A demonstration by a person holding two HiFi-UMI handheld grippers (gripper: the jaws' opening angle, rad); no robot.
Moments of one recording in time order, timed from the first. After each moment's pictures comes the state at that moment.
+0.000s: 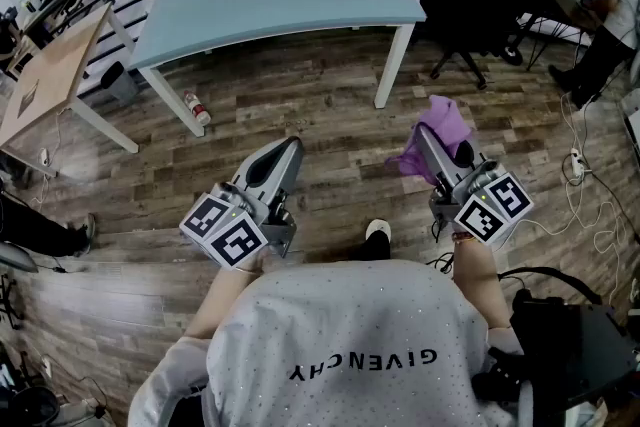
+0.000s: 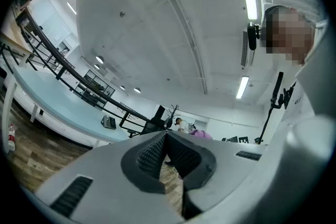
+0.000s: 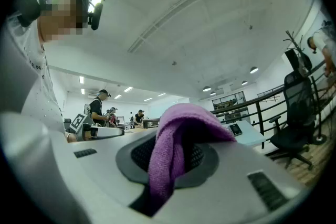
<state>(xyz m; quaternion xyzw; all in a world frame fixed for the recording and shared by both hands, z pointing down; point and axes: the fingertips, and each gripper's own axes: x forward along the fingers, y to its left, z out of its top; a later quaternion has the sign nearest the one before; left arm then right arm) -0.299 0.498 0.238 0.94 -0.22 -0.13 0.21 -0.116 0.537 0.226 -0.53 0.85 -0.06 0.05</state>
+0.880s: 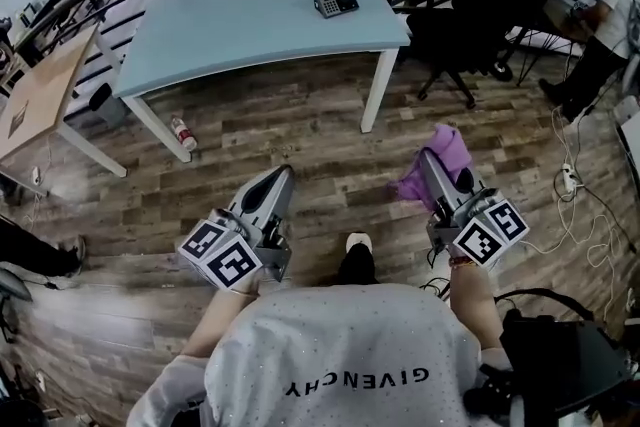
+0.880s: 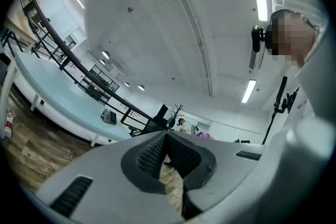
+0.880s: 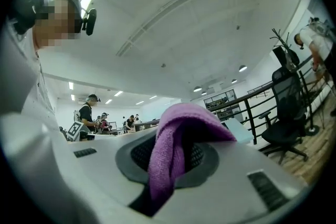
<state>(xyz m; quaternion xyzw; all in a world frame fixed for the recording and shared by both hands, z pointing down) -0.247 0.464 0.257 0.93 -0.23 -0.13 0.25 -0.037 0.512 0.235 -0.56 0.82 -0.09 0.08</state>
